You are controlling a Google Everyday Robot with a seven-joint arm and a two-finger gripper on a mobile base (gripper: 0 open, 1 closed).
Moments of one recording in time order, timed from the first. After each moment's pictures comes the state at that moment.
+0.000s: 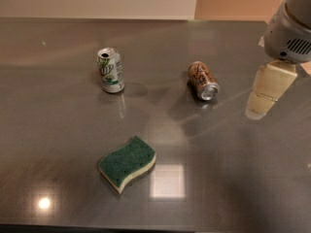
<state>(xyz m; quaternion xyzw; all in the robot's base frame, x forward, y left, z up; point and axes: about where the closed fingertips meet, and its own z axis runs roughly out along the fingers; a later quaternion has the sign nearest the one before) 0.467 -0.207 0.968 -0.56 0.81 -0.06 0.14</state>
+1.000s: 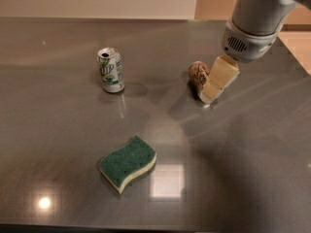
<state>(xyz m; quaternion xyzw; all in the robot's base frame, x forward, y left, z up) 0.519 -0.182 0.932 -0.37 0.92 -0.06 0.11</state>
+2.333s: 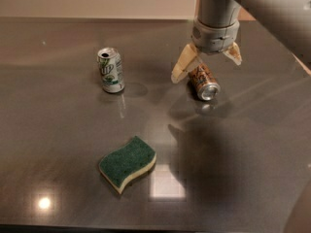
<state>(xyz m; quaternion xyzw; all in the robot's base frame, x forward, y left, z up) 0.588 -0.145 0.898 -0.16 0.98 -0.03 0.06</state>
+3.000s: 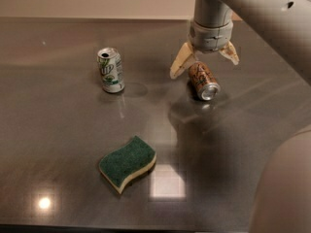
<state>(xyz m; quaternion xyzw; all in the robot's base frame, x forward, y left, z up) 0.615 -0.143 0.885 -0.12 0.99 -0.04 0.05</state>
